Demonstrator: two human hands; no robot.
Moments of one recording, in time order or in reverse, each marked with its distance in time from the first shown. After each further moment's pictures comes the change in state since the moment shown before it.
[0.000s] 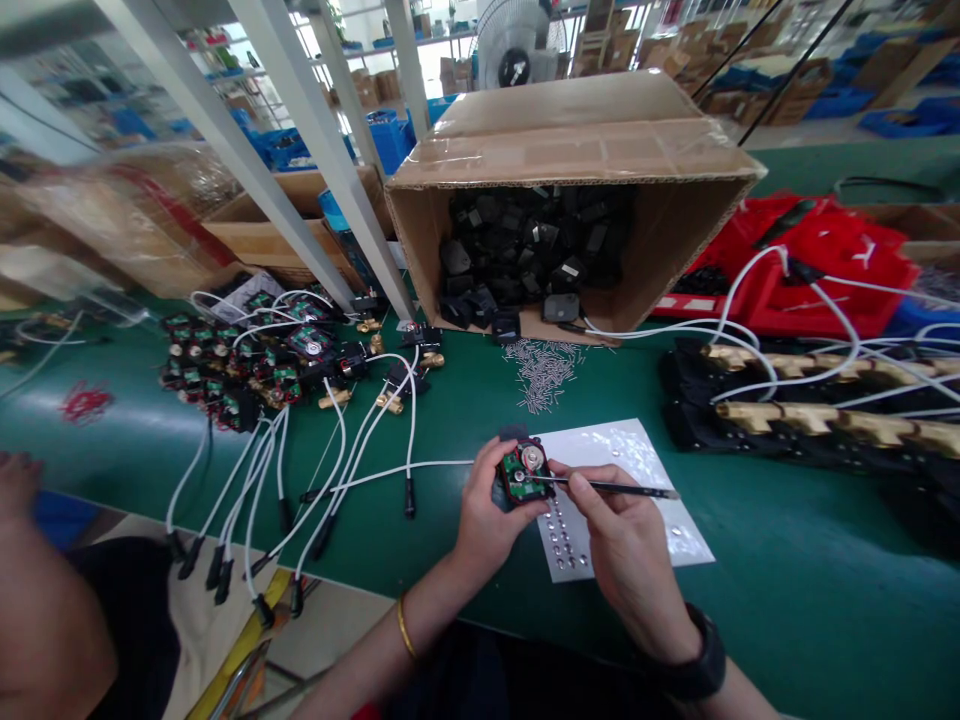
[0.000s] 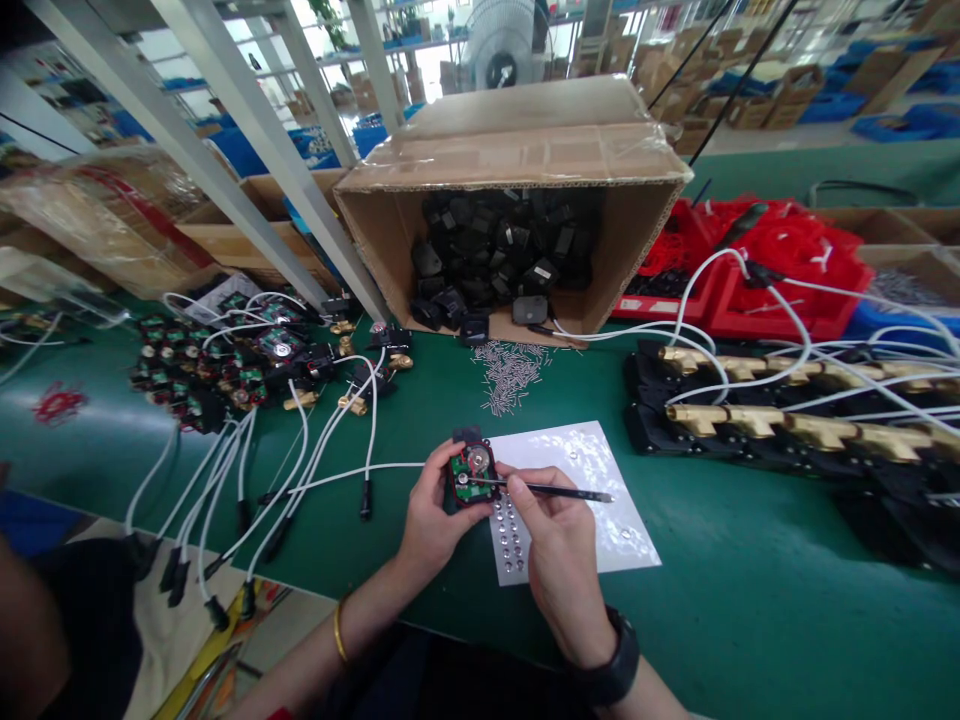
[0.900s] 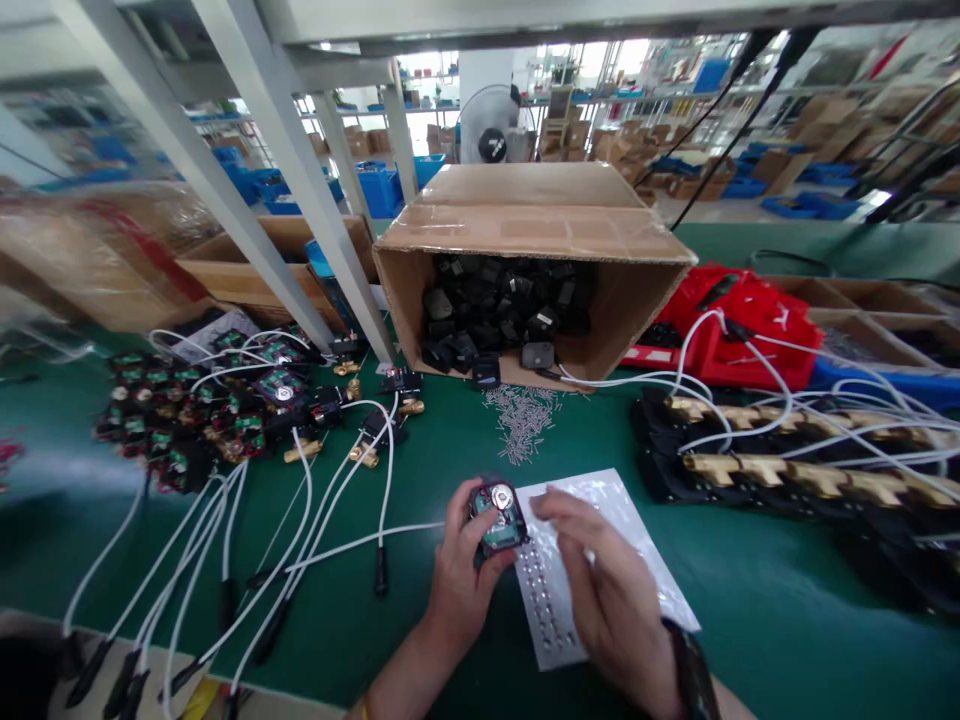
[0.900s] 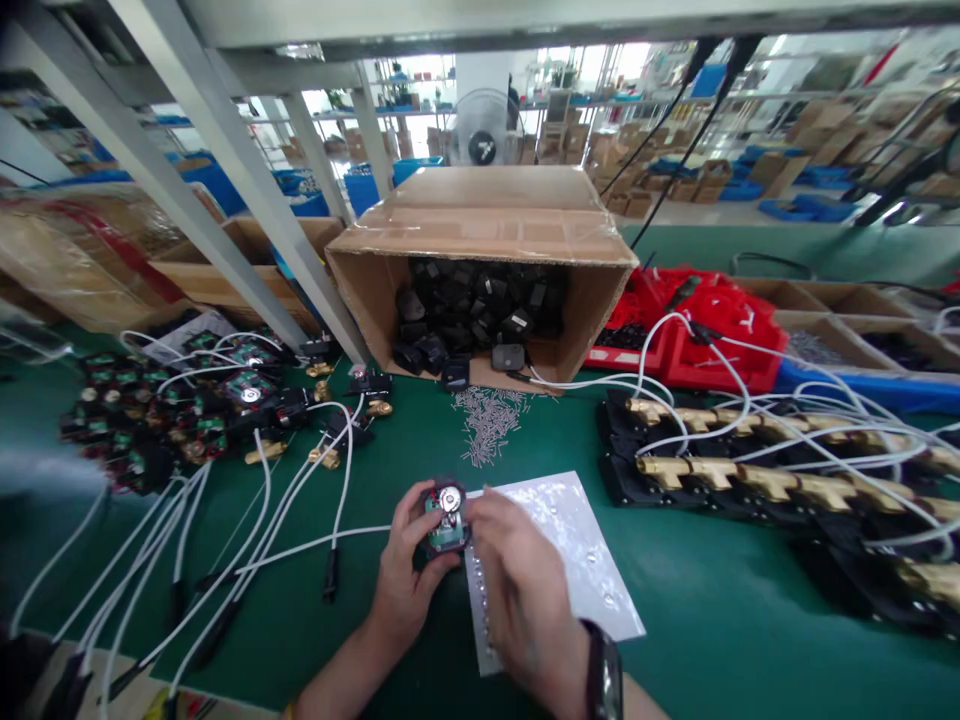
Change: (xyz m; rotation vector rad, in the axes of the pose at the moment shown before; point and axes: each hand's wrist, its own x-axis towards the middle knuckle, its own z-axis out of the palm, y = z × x) left_hand 0.009 -0.015 -0.009 0.264 0.002 0.379; right_hand 0.026 -0.043 0.011 -0.824 -0.272 -0.962
